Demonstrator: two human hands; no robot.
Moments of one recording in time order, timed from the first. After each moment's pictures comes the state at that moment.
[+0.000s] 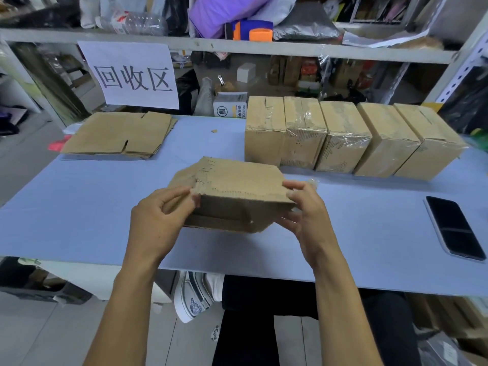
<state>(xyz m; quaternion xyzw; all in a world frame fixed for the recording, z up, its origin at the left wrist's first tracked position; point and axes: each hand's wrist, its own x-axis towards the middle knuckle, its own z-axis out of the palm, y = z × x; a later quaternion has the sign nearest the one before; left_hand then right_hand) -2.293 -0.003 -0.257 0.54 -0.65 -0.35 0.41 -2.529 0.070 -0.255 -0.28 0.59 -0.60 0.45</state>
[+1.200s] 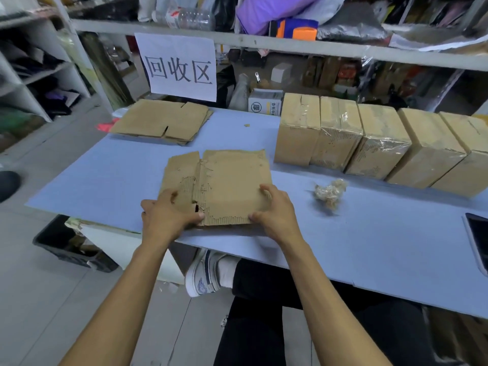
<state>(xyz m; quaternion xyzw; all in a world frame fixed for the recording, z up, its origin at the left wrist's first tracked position) -2.240 -0.023 -0.317 0.74 -0.56 -0.29 0.24 -2.478 0.015 -0.320 -0.53 0.69 -0.37 0.34</state>
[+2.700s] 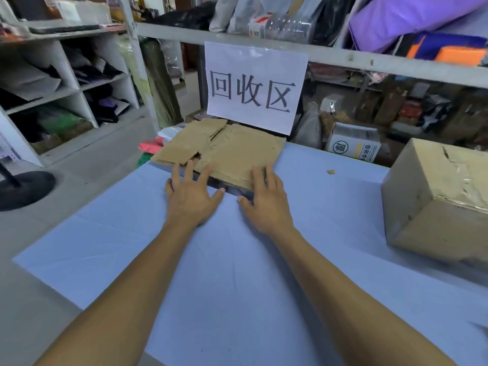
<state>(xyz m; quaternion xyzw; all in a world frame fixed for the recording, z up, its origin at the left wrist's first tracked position) -2.149 -0.309 -0.384 0.72 -0.67 -0.04 0.18 -2.334 -0.292 -0.383 -0.74 0.62 -0.25 0.10</state>
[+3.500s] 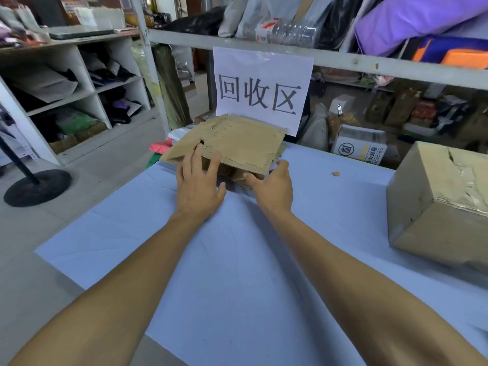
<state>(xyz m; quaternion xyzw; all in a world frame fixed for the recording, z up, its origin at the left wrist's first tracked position) -2.155 -0.306 -0.369 0.66 -0.70 0.10 0.25 -2.320 -0.312 -0.357 -0.54 0.68 -0.44 0.24</state>
